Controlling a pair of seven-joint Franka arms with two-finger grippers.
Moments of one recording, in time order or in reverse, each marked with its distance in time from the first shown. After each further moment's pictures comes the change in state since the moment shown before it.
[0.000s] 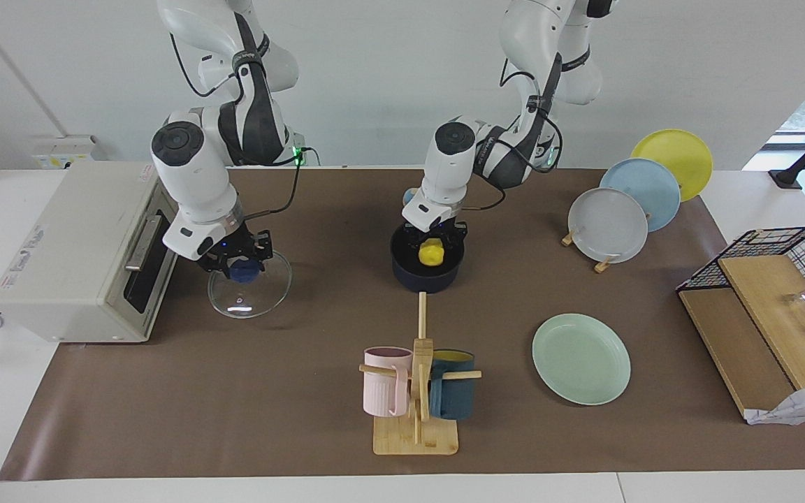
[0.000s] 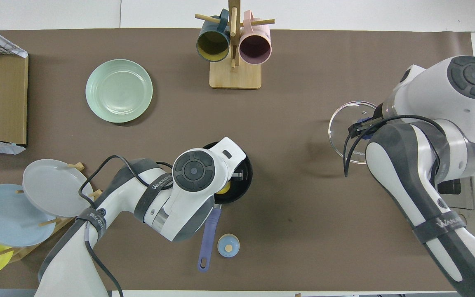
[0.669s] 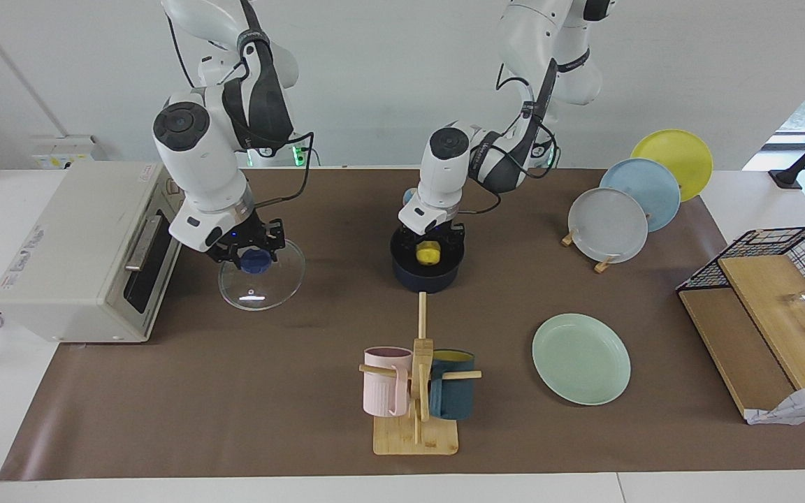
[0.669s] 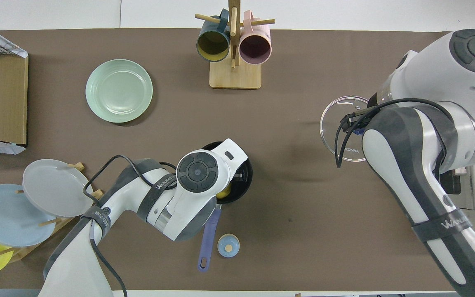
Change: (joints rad) left arm -0.004 0.009 0.004 0.002 0.013 0.009 0.000; right arm 0.047 0.032 0.000 0.145 0.038 -0.150 0.079
